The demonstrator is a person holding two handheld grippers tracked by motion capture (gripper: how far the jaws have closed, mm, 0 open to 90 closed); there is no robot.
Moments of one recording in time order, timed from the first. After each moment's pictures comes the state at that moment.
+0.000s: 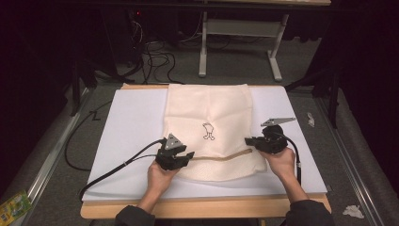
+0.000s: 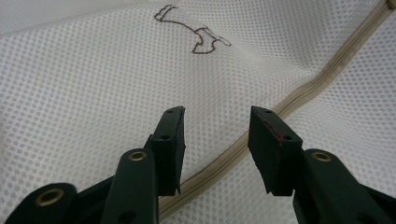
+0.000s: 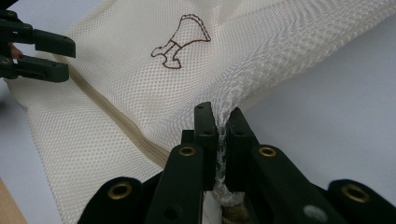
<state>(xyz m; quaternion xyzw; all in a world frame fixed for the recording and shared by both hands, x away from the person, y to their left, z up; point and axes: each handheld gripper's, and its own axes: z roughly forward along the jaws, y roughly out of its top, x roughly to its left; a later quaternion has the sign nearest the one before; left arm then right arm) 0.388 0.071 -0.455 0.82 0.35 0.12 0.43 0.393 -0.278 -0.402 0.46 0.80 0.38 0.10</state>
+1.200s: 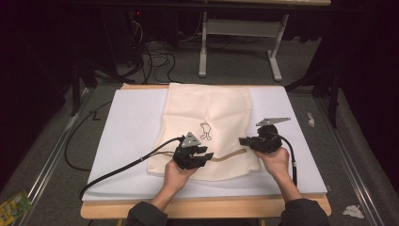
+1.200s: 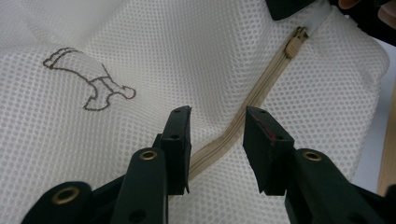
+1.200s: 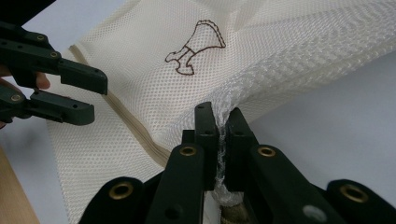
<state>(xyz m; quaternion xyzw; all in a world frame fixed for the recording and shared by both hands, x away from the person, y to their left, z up) 0.385 0.022 -0.441 0.83 0.30 0.06 0.47 0.397 -0.265 -0.406 0.45 0.79 0.40 0.08</state>
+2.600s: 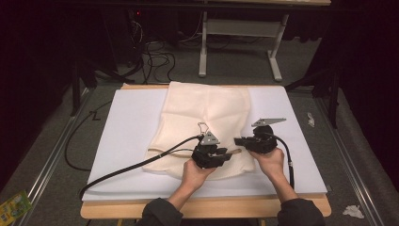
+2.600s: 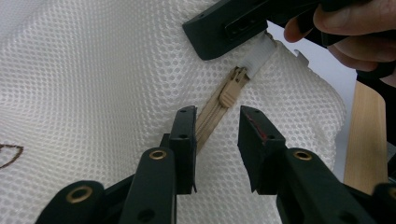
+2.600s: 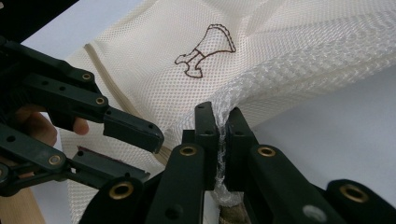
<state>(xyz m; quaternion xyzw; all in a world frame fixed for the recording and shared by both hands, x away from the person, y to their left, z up) 0.387 -0.031 -0.441 0.83 0.27 0.02 0.49 0.397 -0.252 -0.407 0.44 0.79 0.42 0.07</state>
